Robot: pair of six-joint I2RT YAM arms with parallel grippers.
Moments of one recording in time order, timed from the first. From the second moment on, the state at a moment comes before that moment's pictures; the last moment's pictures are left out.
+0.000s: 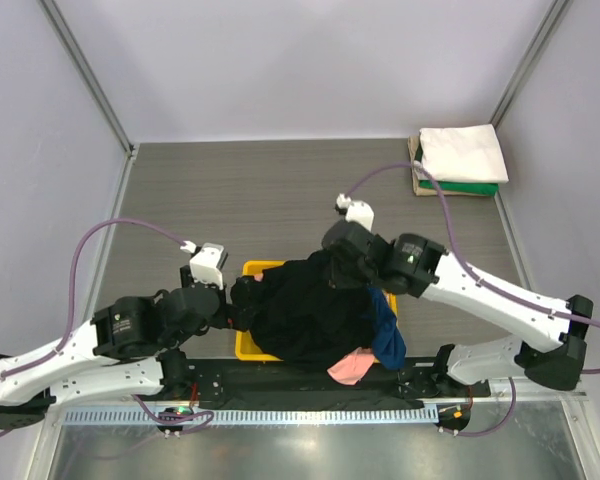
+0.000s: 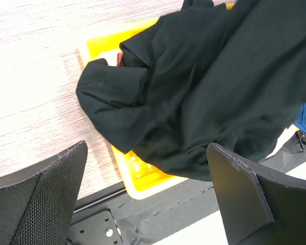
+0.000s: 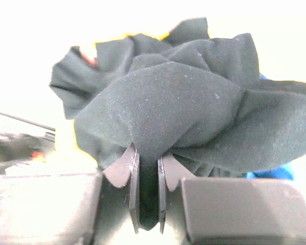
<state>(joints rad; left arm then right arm) -1.23 0.66 0.89 -0.96 -0.56 -0.74 1.07 1.25 1.26 -0.94 0.34 0.89</state>
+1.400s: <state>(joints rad) -0.49 1.44 0.81 -0.66 0.07 -0.69 1.07 0.79 1.54 -1.04 0.96 0.63</state>
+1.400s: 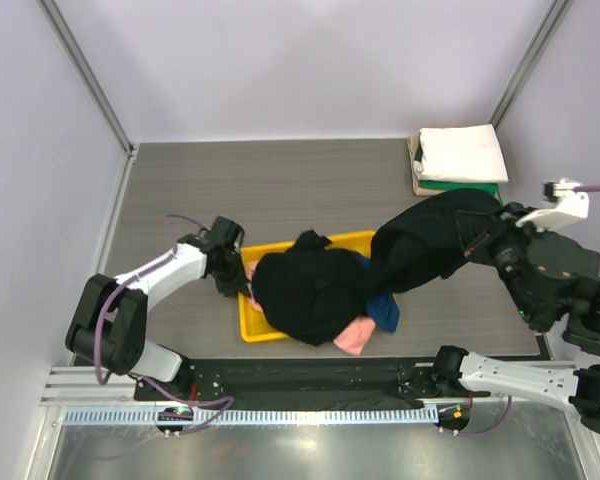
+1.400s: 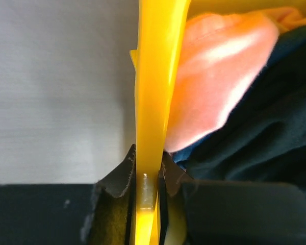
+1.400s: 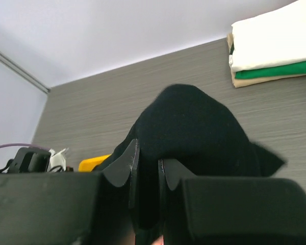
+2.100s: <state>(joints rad) 0.37 1.87 1.31 -0.61 0.06 -1.01 1.07 0.68 1.36 -1.05 0.90 0.70</state>
